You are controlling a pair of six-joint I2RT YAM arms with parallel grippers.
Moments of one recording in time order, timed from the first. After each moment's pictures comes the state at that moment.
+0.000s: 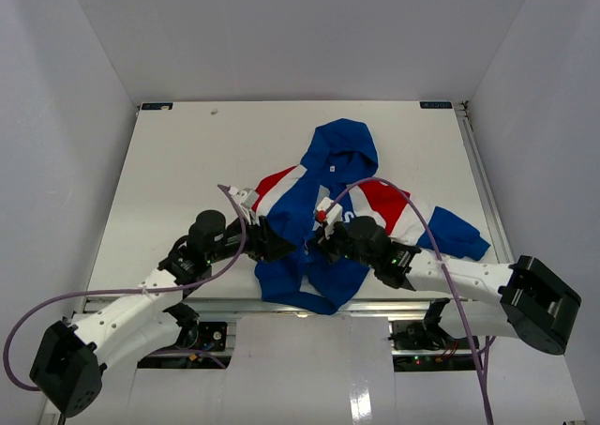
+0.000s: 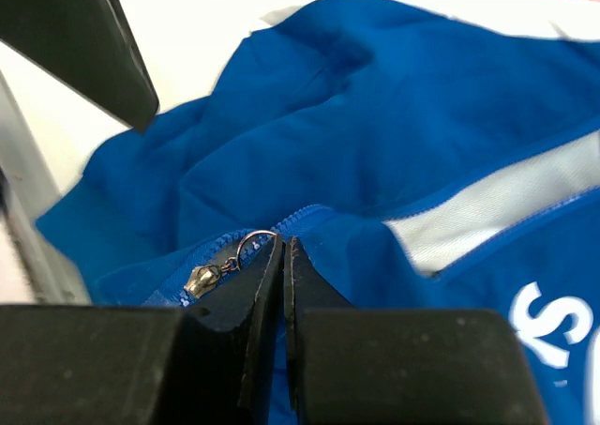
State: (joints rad) left arm -0.65 0.86 0.41 0.15 0.45 -0.64; right arm 0.99 1.20 0.50 0.33 -0.05 0.01
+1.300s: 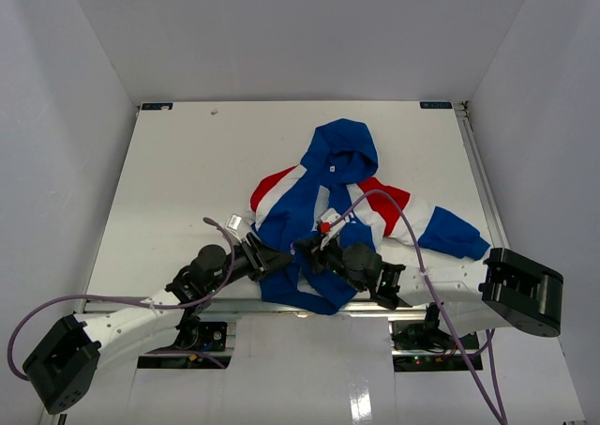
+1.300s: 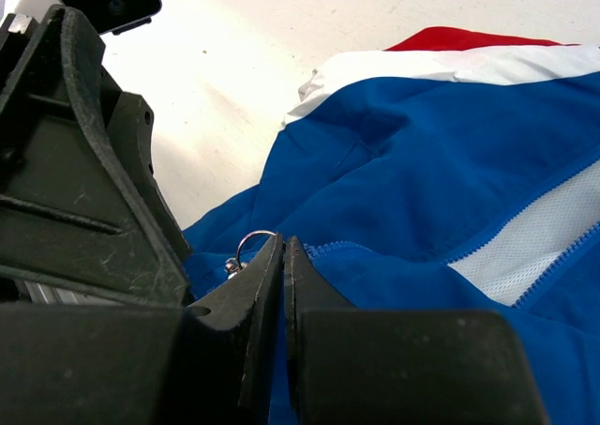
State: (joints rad) left arm -0.79 0.78 0.09 0.49 0.19 -1.30; right arm 1.23 1.29 0.39 0.76 0.33 0.20
